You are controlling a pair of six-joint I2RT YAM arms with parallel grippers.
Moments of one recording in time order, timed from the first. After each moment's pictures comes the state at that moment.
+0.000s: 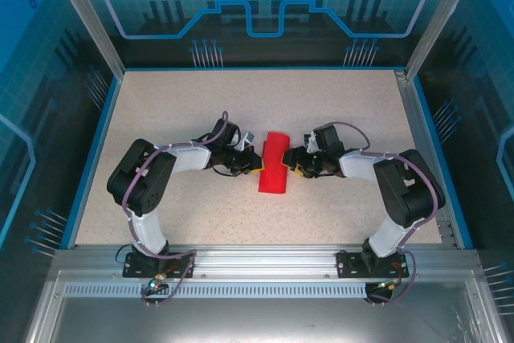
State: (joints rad) left arm -0.44 1.83 0.94 -0.05 0.71 -0.77; right arm 0.37 1.69 0.75 0.02 -0.55 0.82
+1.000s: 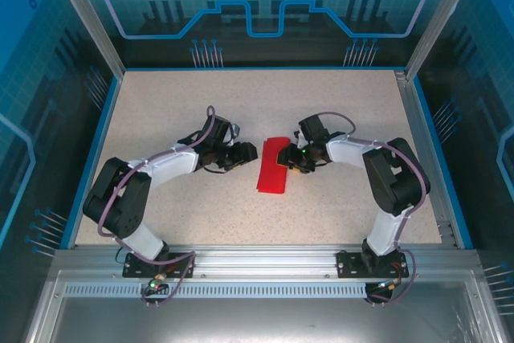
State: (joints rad) left arm -0.44 1.61 0.91 -0.22 0.41 -0.76; right arm 0.43 1.81 1.01 -0.33 -0.41 0.66
